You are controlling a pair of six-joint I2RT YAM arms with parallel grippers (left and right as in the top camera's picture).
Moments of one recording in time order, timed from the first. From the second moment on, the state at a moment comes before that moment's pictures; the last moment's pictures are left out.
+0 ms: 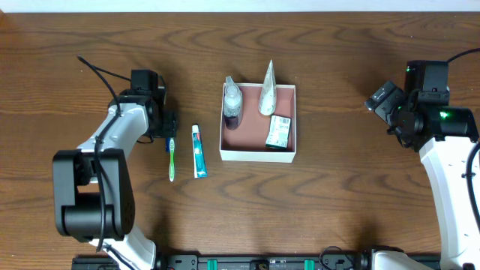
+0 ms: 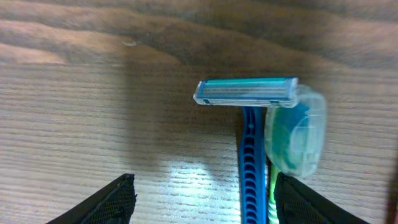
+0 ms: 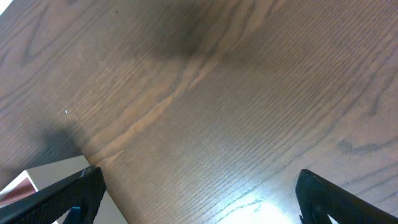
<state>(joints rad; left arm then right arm) 0.00 1.84 1.10 -0.60 -0.09 0.01 -0.05 1.36 1.22 -0.92 0.15 0.72</state>
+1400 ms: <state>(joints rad) -0.11 1.51 1.20 -0.86 0.03 0.01 -0.05 1.36 1.22 -0.92 0.15 0.72</state>
